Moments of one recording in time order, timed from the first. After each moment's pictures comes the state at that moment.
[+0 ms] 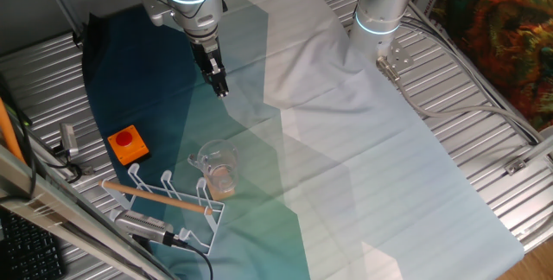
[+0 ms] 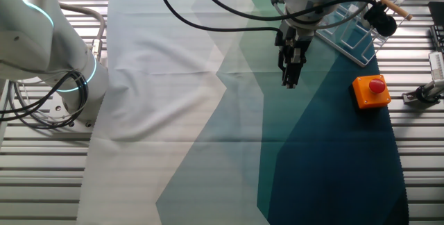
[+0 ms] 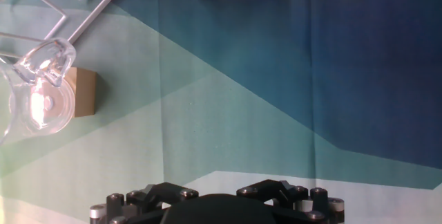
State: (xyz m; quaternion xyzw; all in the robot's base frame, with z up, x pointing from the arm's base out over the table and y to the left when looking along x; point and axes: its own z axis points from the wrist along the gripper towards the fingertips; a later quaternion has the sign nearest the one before) arm 0.500 0.000 0.170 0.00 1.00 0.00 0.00
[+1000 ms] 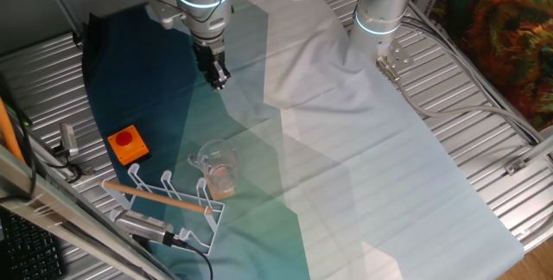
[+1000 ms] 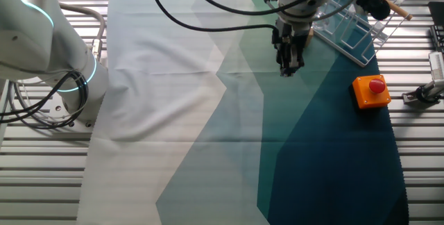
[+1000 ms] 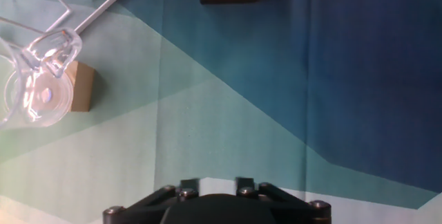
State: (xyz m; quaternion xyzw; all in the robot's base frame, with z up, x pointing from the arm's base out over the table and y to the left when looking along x) arm 0.501 0.001 0.170 -0.04 1.00 -0.02 0.02
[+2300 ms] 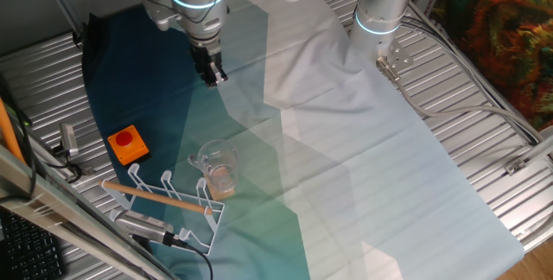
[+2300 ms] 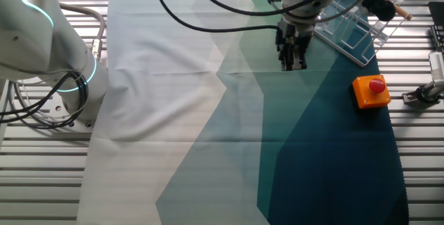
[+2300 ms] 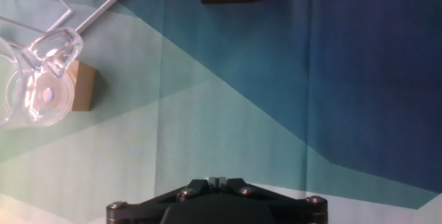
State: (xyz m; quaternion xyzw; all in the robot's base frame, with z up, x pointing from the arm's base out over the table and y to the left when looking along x) arm 0.515 0.000 0.168 -0.05 1.00 -0.02 0.02
